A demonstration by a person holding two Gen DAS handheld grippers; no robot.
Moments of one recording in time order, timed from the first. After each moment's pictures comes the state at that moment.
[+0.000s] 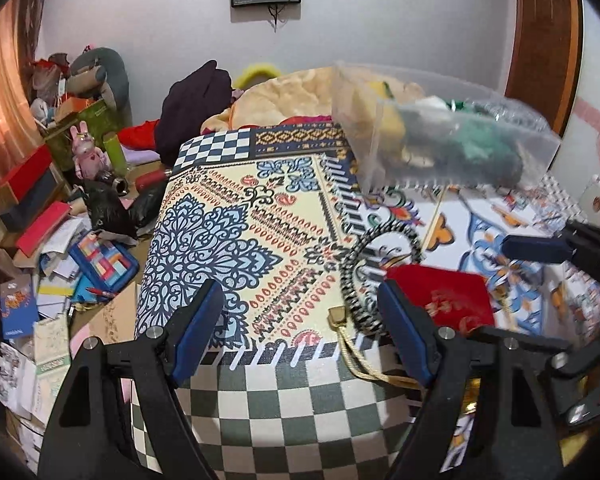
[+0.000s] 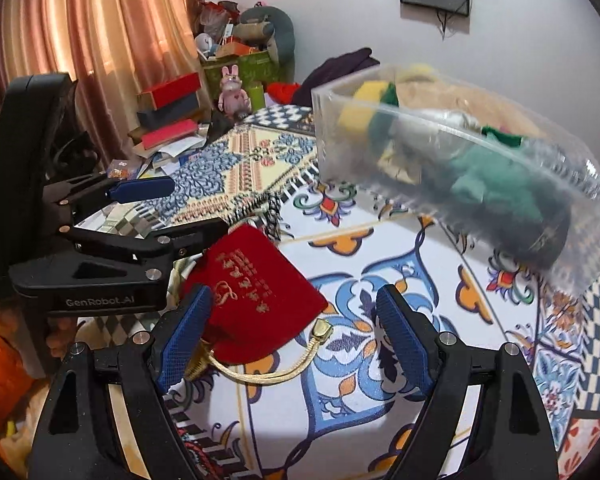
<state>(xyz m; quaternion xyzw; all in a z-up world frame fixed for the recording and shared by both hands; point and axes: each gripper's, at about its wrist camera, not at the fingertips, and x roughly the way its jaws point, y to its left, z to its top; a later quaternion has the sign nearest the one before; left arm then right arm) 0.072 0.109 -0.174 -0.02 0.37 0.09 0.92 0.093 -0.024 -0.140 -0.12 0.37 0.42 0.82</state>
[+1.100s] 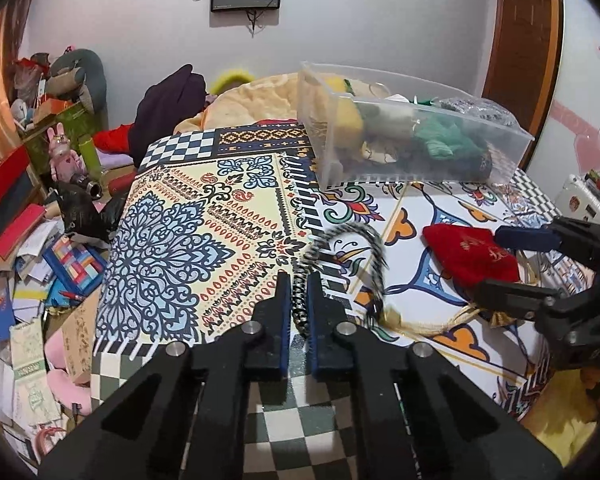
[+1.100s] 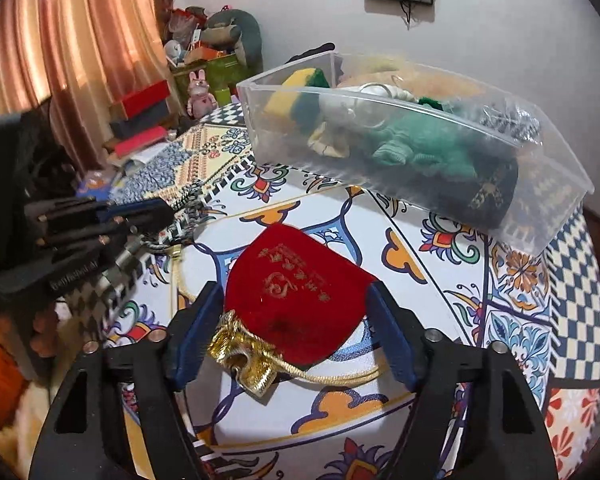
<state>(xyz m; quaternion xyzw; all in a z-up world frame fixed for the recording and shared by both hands) 0.072 0.096 -0.178 -0.05 0.35 0.04 0.93 0.094 -0.063 -0.141 -0.11 0.37 0.37 0.84</state>
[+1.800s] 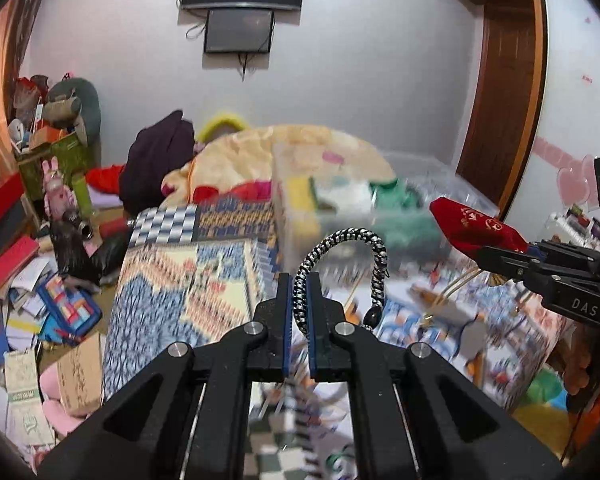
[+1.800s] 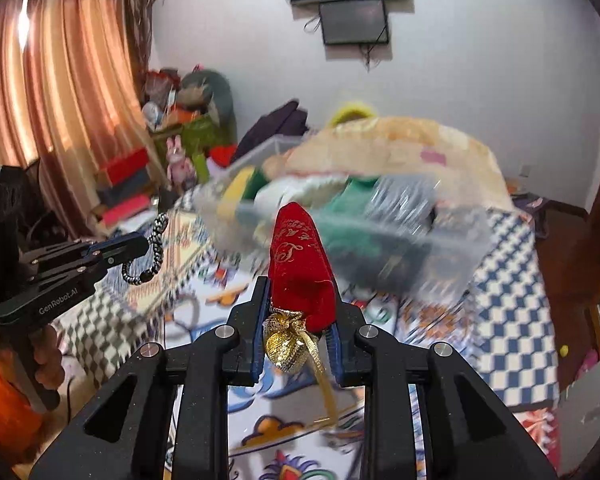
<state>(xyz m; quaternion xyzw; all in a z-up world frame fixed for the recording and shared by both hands) 0.081 0.077 -0.111 -0.06 0.27 0.02 0.96 0.114 -0.117 -0.081 -0.03 0.30 0.34 0.89</state>
